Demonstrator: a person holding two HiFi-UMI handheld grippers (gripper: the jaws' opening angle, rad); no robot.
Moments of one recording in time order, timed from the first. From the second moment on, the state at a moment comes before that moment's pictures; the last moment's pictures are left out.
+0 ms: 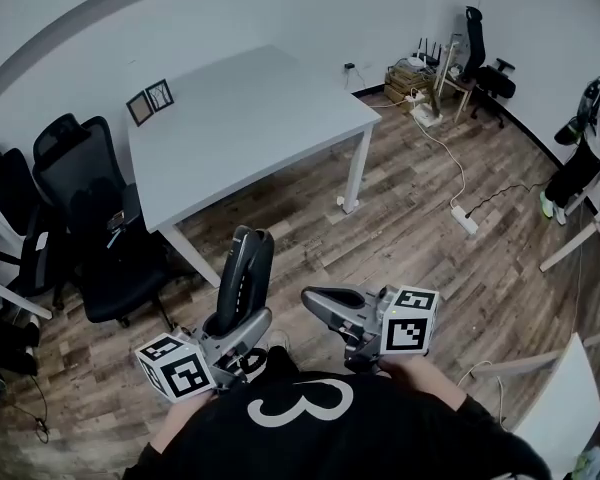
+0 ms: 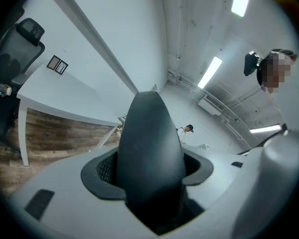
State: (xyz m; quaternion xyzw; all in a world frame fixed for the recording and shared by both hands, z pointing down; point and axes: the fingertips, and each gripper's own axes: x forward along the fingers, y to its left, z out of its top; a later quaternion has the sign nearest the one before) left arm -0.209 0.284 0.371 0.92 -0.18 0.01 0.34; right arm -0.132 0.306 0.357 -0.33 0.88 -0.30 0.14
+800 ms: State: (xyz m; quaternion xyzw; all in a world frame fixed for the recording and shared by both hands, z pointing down) left arm -0.191 0.120 0.411 0.90 -0.16 0.05 0.41; right arm -0.119 0.147 0.402 -0.37 0.84 -0.38 0.14
